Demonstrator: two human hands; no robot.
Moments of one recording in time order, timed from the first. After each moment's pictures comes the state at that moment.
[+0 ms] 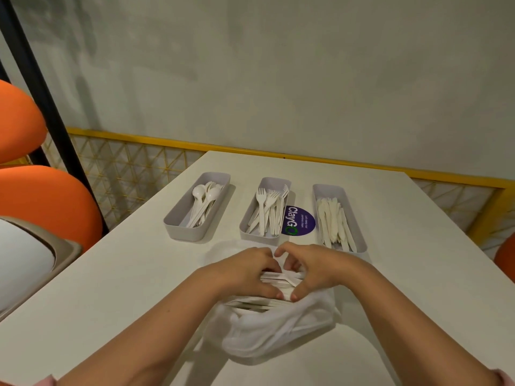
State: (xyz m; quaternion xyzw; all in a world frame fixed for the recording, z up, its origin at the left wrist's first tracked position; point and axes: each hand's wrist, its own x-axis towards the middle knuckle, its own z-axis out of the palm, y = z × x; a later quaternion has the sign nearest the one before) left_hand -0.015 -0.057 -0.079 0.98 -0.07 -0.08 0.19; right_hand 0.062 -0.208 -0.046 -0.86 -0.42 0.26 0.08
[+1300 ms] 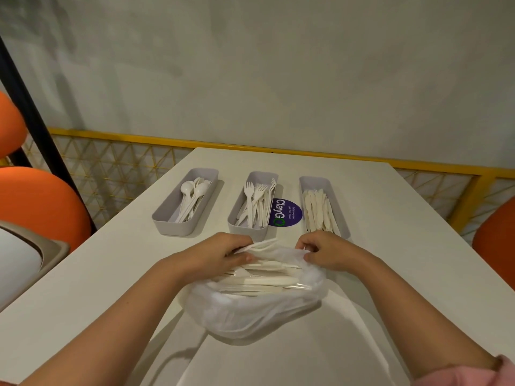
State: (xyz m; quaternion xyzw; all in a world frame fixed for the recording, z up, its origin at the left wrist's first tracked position) left_hand -0.035 -0.036 -0.068 0.96 -0.07 -0.01 0.27; right_hand 0.089 -0.243 -0.066 -0.89 -0.35 0.19 0.20
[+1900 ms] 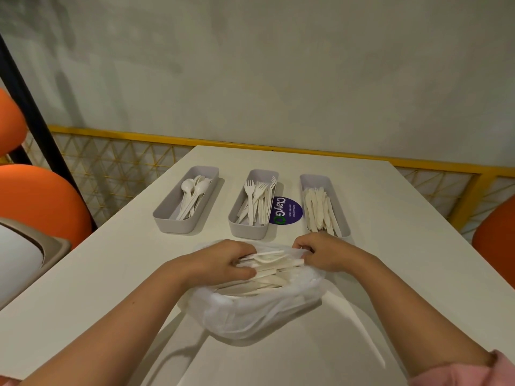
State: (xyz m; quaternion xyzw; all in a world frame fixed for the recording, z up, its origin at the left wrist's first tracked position) left_hand -0.040 -0.044 -0.072 0.96 -0.06 -0.07 0.25; right_hand 0.080 -0.237 -0.065 -0.90 -0.37 0.20 0.15
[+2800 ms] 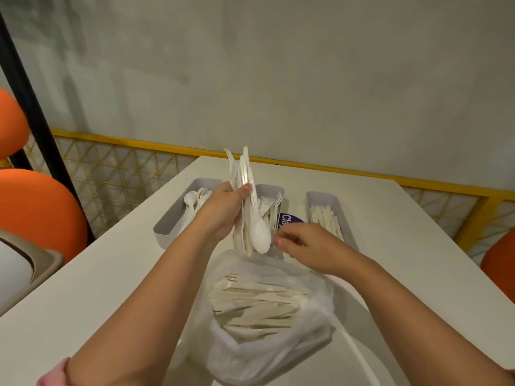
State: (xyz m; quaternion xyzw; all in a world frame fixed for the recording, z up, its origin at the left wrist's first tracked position) left_hand 0.030 -0.029 -0.011 0.65 0.18 0.18 0.72; right_hand 0.066 -0.202 -0.021 -0.86 -0.43 0.12 0.27
